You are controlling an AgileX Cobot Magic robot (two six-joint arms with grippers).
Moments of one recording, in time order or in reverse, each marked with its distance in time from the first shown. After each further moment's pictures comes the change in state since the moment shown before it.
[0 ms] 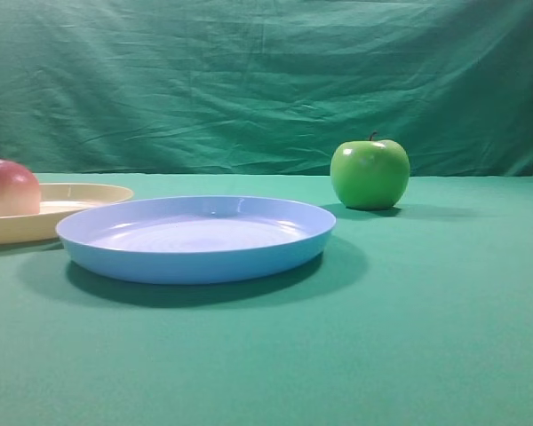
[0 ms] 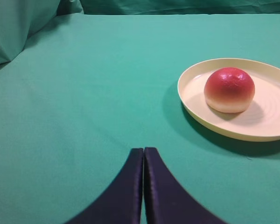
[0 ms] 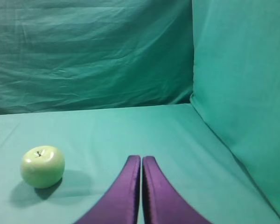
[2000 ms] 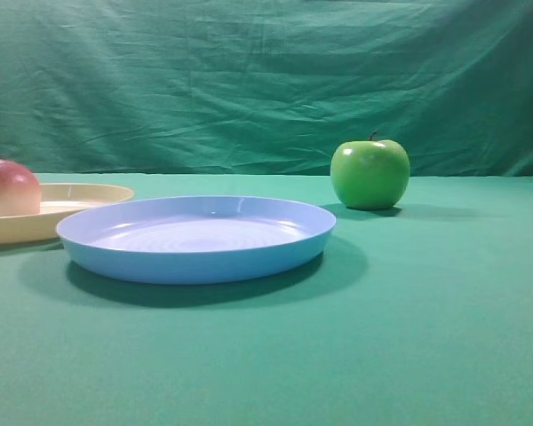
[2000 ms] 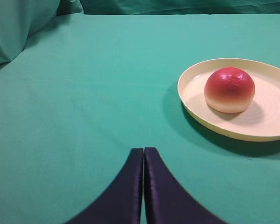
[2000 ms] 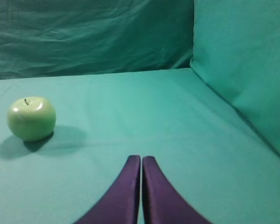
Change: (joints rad) left arm 0.000 0.000 0.000 0.000 0.000 0.000; right arm -0.003 -0.135 0.179 0.015 -0.045 -0.007
